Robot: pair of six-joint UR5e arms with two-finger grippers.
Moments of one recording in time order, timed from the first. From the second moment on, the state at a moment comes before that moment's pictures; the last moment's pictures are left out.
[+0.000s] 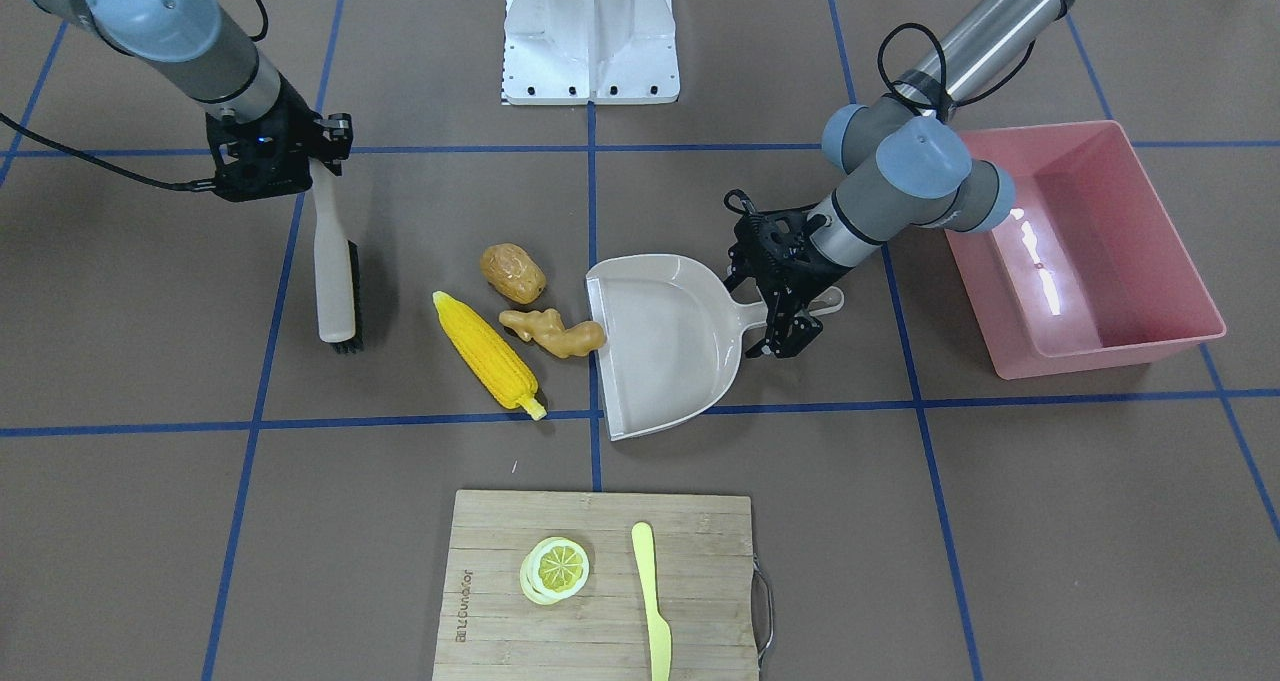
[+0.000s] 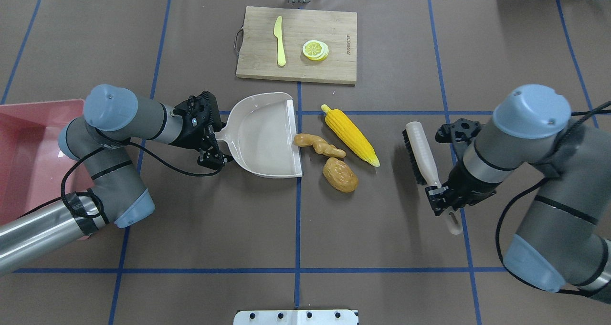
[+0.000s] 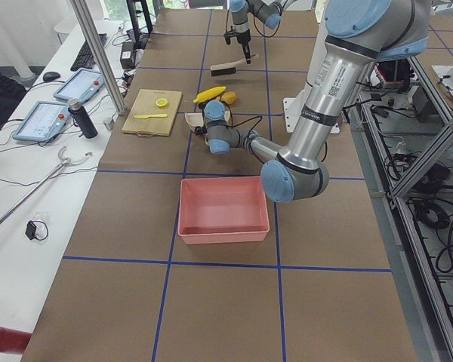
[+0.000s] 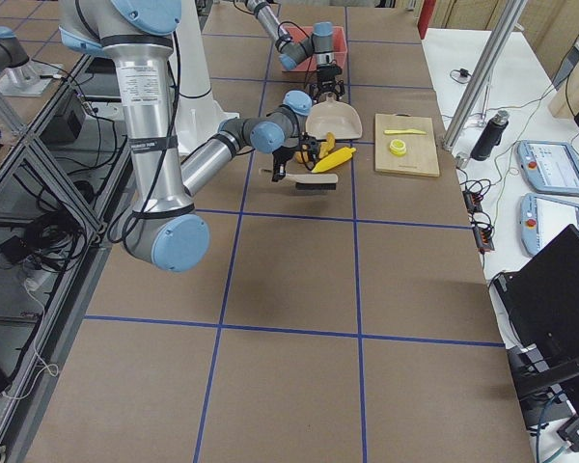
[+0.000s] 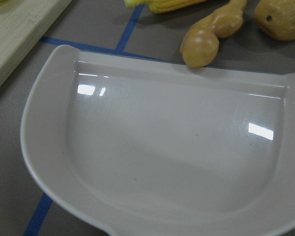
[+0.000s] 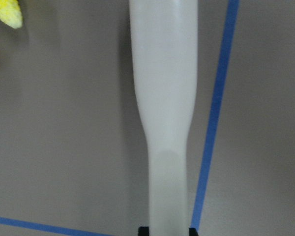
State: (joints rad) left arm -0.66 -2.04 -1.38 -2.55 -2.03 -0.05; right arm 0.62 -1.37 2.04 -1.67 2.20 0.93
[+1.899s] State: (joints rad) left arm -0.65 -2.04 -1.41 -2.51 -2.02 -0.04; right arm 0.49 -0.99 1.83 -1.69 2.14 1.19
